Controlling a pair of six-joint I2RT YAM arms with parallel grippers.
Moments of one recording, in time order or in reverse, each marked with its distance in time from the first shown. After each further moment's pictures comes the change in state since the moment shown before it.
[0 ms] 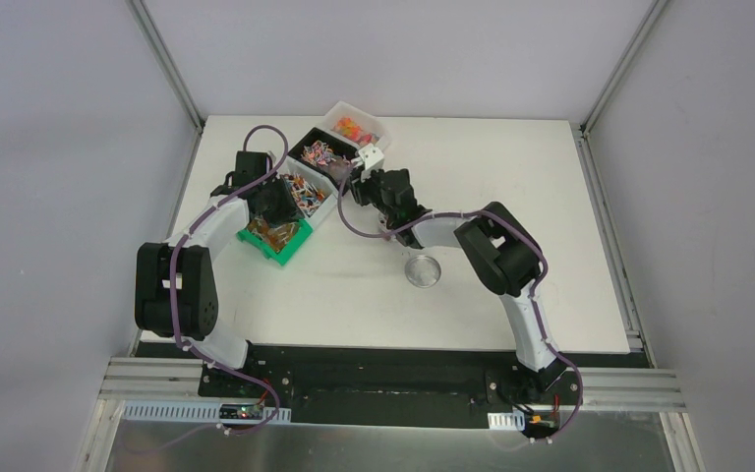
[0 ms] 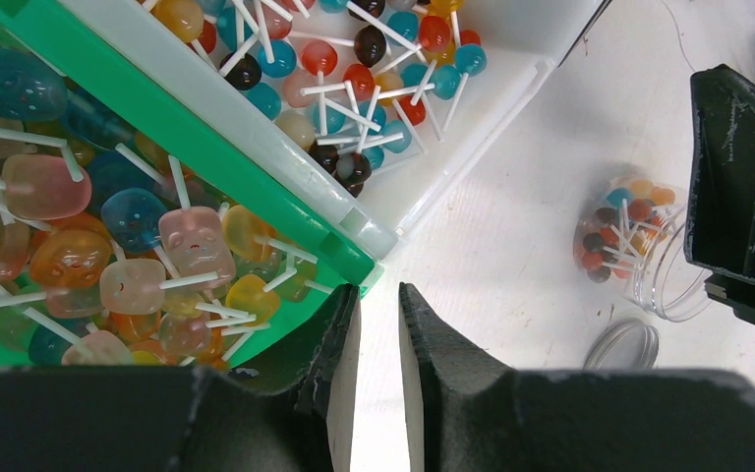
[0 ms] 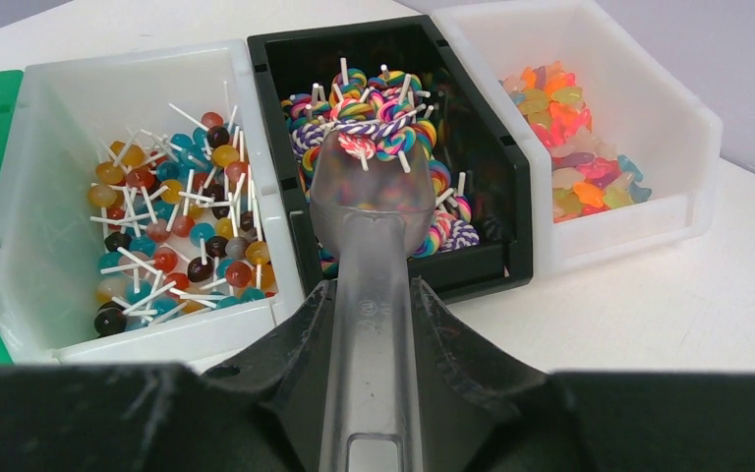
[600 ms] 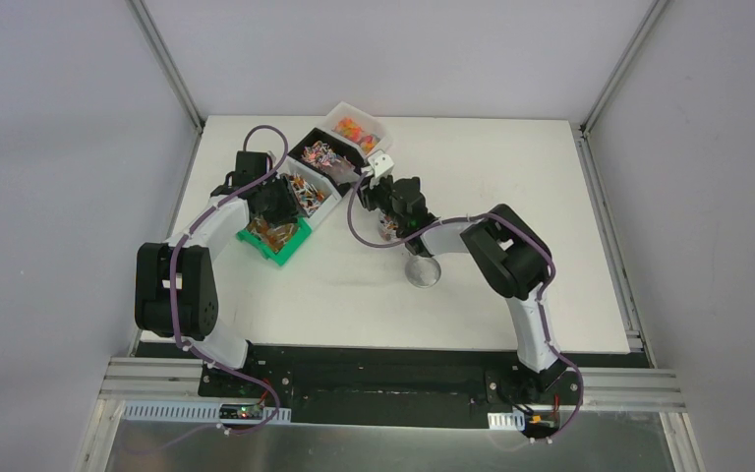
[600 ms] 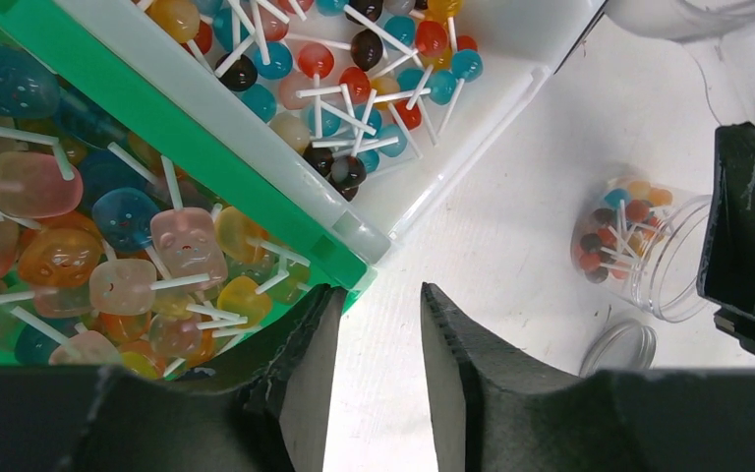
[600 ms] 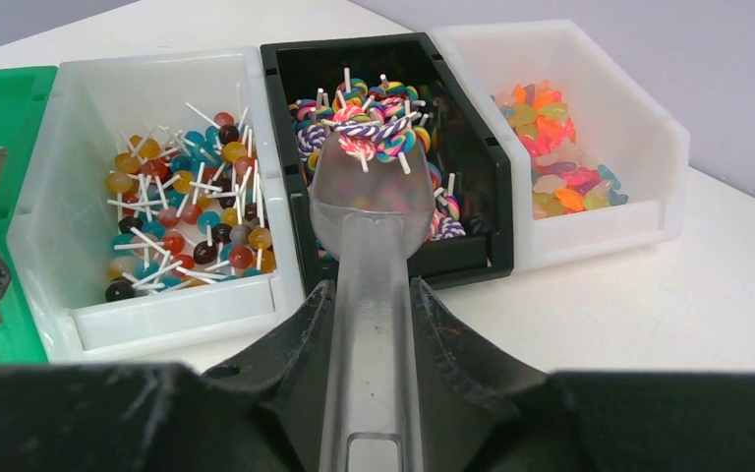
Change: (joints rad) left arm 0.000 0.000 0.000 0.000 0.000 -0.006; right arm -0.011 -0.048 -0.136 0.154 -0.028 -0.014
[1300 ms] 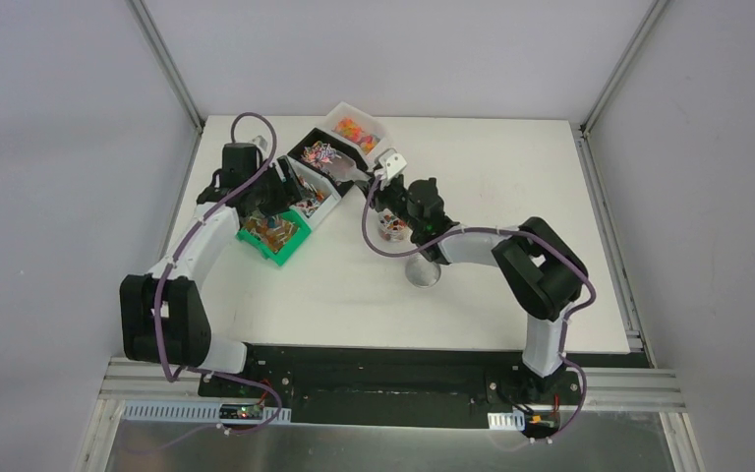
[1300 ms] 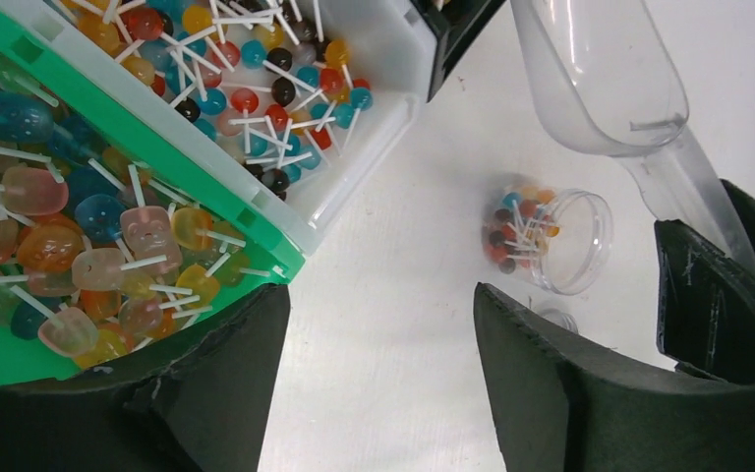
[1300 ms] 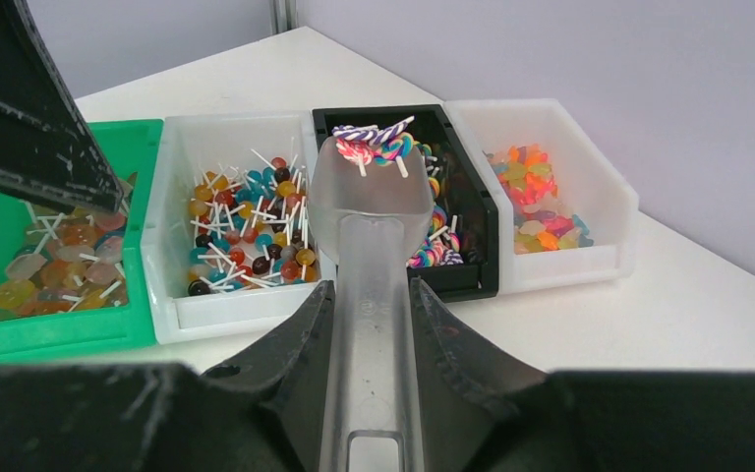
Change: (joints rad) left arm 0.000 -0.140 0.010 0.001 0.024 -0.028; right arm 0.008 -0.229 -0.154 -0.012 -0.044 -0.027
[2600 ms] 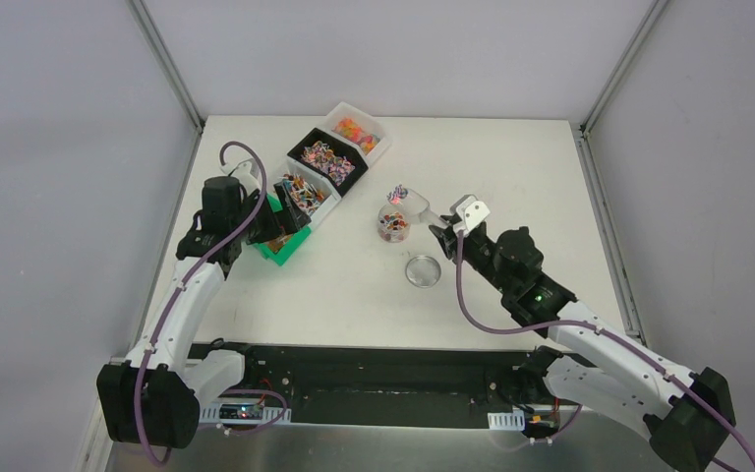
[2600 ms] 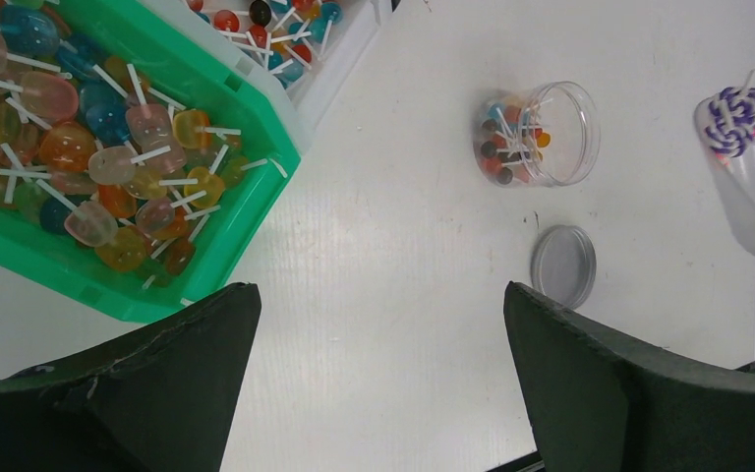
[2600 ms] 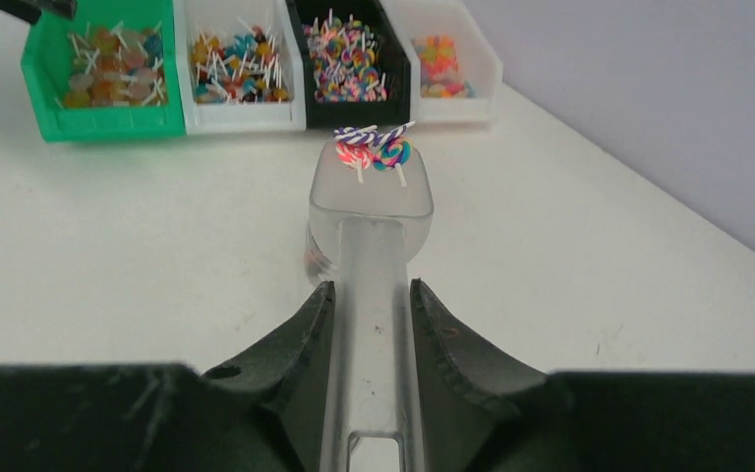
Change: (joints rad) left arm 0.000 -0.409 -0.231 -0.035 0.045 0.095; right arm 0.017 -1.069 -0.487 -0.675 0.110 -0.119
